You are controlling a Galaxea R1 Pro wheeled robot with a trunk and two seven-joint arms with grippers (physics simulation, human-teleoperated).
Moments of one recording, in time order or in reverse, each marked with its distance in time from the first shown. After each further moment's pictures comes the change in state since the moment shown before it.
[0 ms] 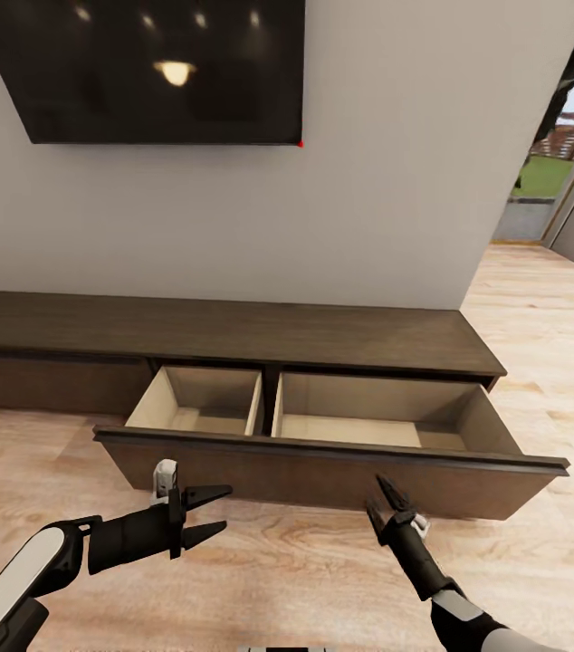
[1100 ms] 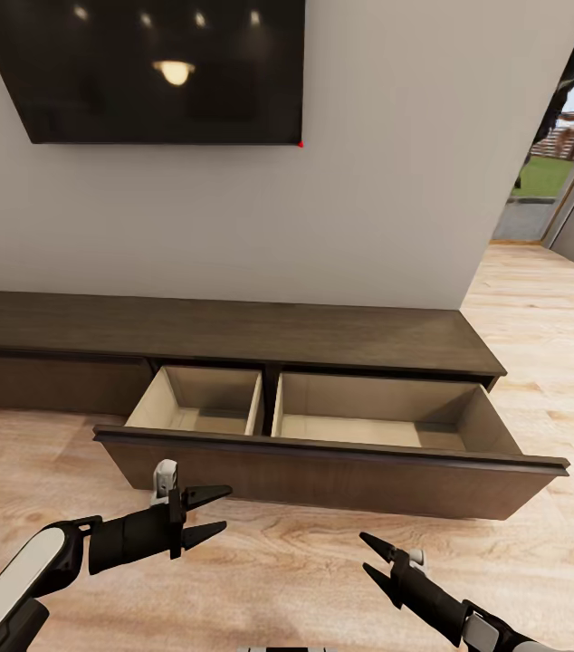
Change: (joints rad) left arm 0.000 -0.002 0.000 0.003 -0.002 -0.002 0.000; right arm 0.000 -0.052 0.191 0.130 0.321 0.113 -0.008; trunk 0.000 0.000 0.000
